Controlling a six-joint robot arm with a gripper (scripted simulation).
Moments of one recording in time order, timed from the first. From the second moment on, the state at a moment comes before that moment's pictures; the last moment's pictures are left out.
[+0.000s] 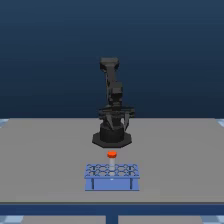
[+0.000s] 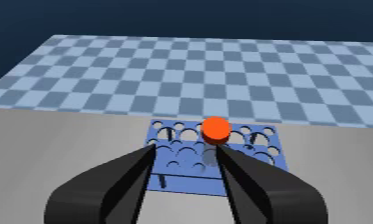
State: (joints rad) arm 0.09 -0.76 1.18 -0.04 -0.06 0.05
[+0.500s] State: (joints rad) arm 0.07 -0.68 1.14 -0.14 -0.07 0.15
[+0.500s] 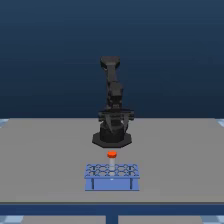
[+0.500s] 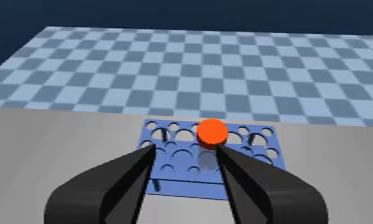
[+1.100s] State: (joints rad) arm 0.02 -0.44 1.01 -0.12 -0.09 0.13
